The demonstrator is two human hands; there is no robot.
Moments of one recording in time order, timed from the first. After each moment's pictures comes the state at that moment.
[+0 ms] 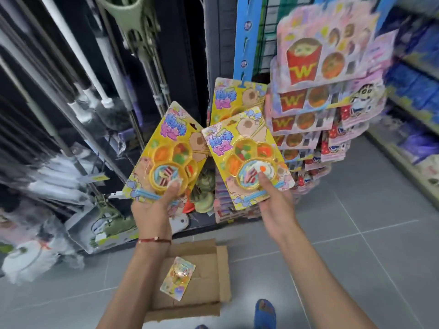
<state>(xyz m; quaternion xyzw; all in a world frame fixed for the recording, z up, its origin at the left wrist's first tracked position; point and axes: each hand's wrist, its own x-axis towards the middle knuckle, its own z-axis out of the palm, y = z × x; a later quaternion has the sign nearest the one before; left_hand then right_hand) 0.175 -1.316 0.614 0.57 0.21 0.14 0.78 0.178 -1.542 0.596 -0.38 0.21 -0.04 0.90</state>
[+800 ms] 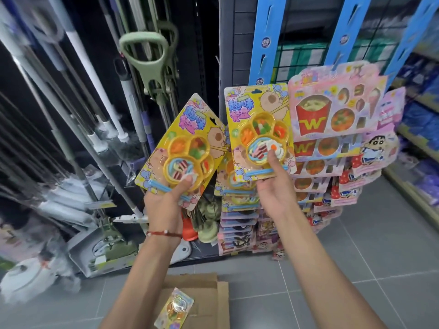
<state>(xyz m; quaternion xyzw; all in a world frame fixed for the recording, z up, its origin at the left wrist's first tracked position) 0.251 -1.343 0.686 0.48 0.18 0.16 0.84 0.303 -1.549 0.669 -0.26 0.13 0.01 0.96</state>
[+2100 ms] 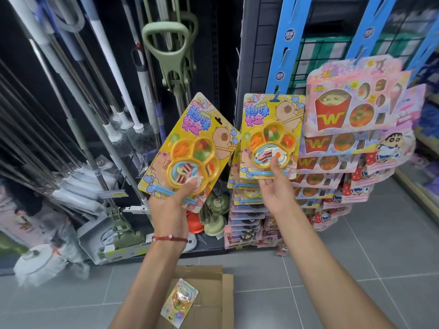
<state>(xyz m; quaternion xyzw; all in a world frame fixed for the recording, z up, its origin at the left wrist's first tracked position) 0.219 -1.326 0.686 0.47 0.17 0.17 0.85 0.306 -1.522 0.643 -0.29 0.23 -0.01 0.93</state>
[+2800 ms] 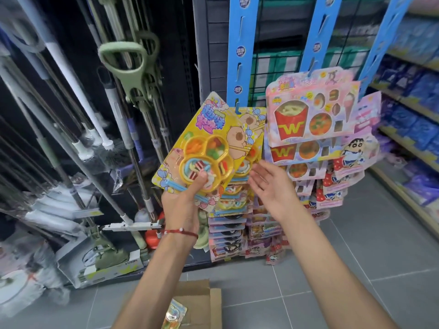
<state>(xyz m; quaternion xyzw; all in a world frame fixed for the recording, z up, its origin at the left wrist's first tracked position) 0.254 -1.411 0.696 0.46 0.12 0.11 0.87 0.301 -1.594 0.682 -0.41 0.19 0.04 0.89</state>
